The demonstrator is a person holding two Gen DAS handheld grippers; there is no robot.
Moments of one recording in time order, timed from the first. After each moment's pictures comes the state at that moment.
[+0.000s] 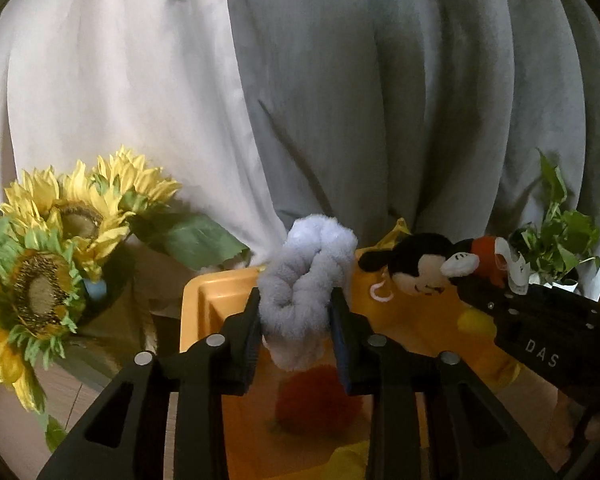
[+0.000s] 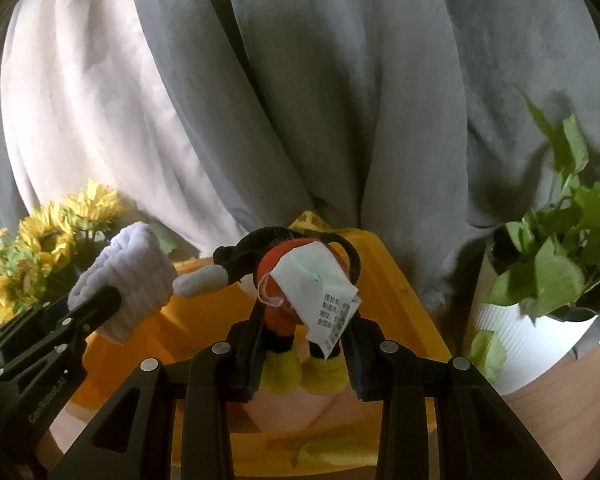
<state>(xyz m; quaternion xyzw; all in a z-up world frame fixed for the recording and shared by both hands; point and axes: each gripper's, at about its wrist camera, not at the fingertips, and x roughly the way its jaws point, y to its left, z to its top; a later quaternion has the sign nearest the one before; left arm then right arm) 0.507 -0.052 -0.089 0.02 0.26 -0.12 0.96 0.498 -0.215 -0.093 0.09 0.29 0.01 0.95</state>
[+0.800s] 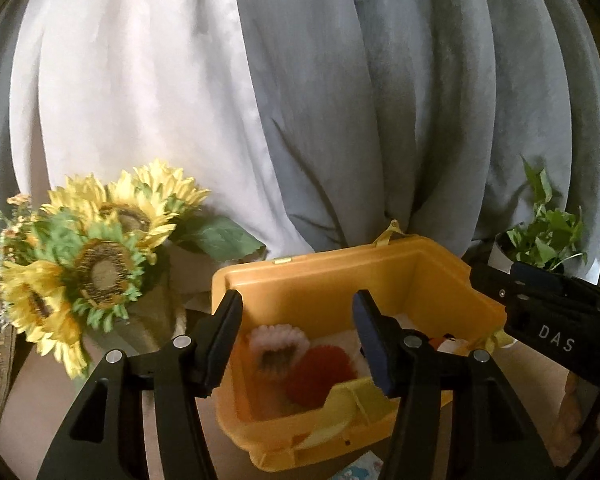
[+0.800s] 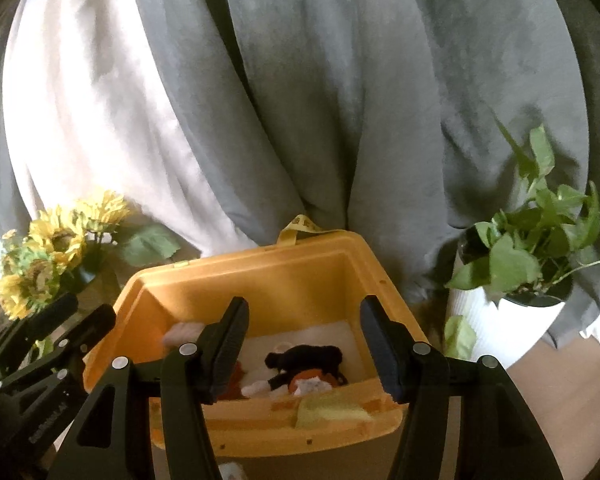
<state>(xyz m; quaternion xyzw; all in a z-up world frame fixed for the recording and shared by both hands) 0.455 -0.042 -0.063 0.03 0.26 -0.10 0.96 0.465 -0.213 -0.071 0.08 0.28 -0.02 0.96</state>
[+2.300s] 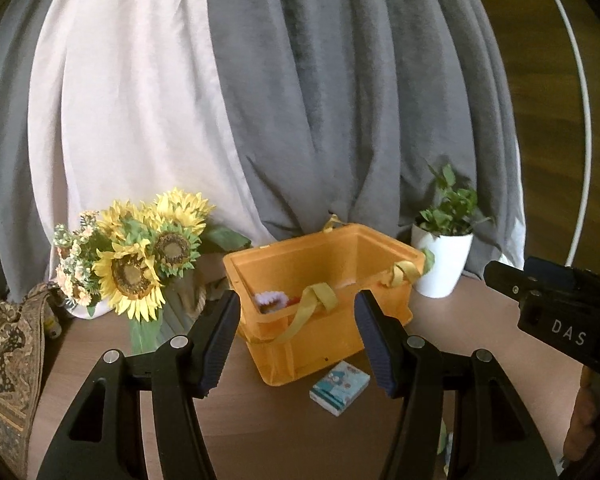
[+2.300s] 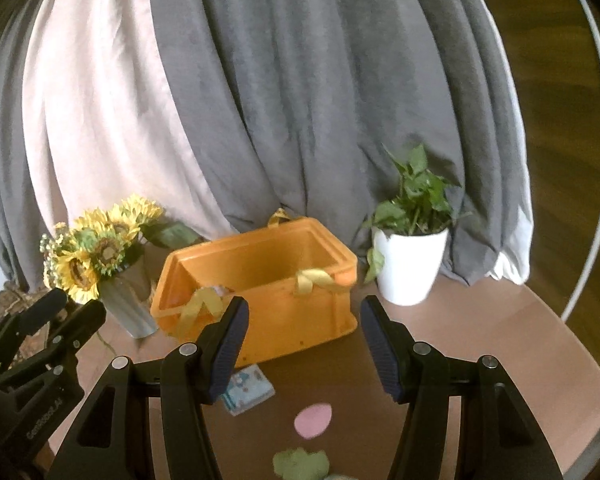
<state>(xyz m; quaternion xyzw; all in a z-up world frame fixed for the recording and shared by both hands) 0.300 0.017 -0.023 0.06 0.19 -0.19 0.96 0.274 -0.157 -0.021 0.09 0.24 -0.12 0.96</state>
